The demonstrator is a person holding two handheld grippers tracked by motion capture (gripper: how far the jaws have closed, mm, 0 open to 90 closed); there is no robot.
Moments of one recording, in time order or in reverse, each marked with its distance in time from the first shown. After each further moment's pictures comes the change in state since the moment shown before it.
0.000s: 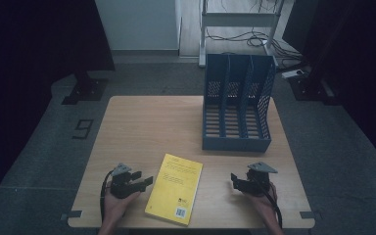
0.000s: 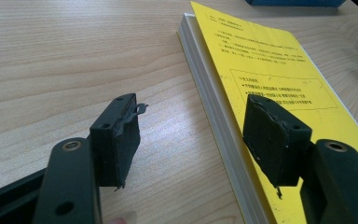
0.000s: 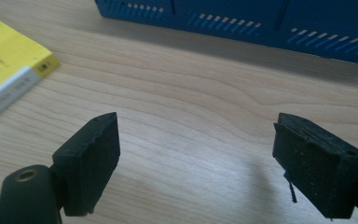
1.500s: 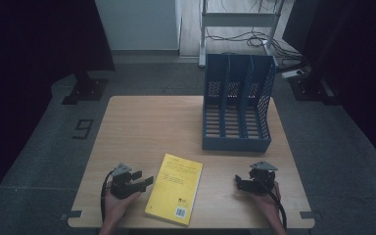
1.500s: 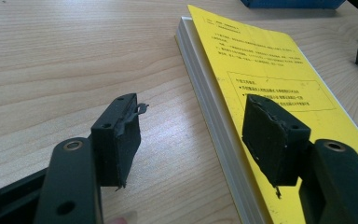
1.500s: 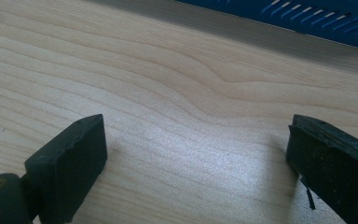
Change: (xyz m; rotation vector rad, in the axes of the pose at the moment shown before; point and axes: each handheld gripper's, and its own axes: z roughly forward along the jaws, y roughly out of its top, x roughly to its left) left arm -0.002 0.000 0.000 -0.009 0.001 0.009; right arm -0.021 -0.006 0.012 0.082 -0.060 -0.056
